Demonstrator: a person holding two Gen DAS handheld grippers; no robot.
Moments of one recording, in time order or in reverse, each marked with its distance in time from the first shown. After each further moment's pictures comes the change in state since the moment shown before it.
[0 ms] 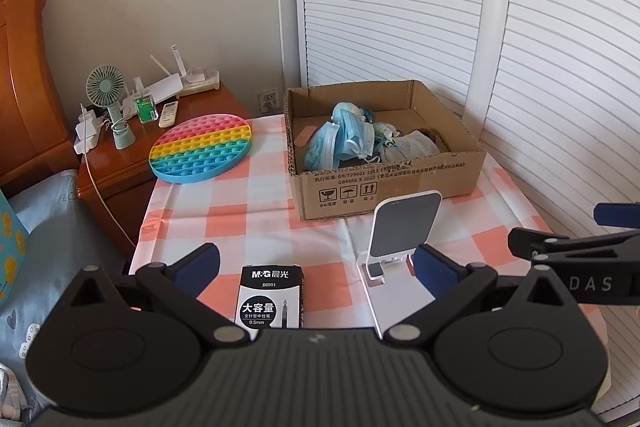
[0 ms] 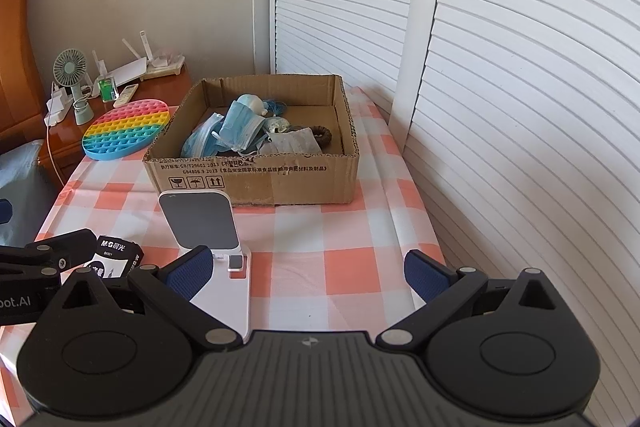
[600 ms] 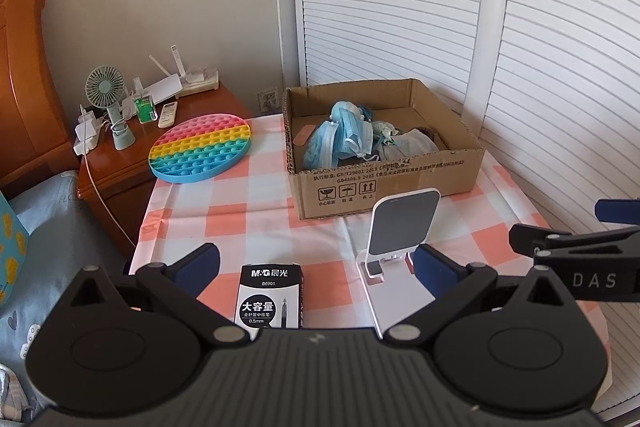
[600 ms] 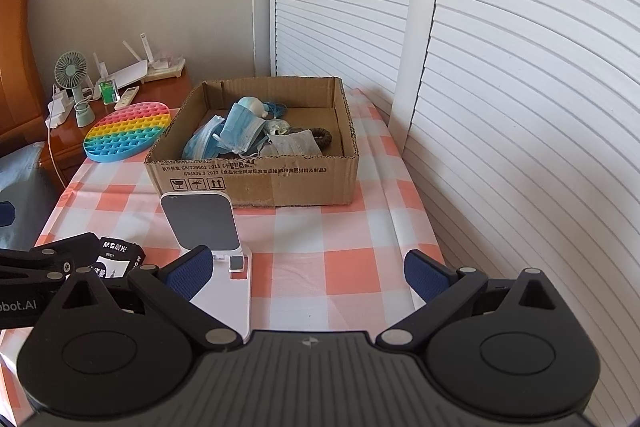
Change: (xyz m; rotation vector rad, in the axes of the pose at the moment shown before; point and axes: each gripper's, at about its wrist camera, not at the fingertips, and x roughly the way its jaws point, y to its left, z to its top) left arm -0.001 0.000 -0.002 0.005 -0.001 -0.001; right arm -0.003 -0.001 0.000 0.001 -0.005 0.001
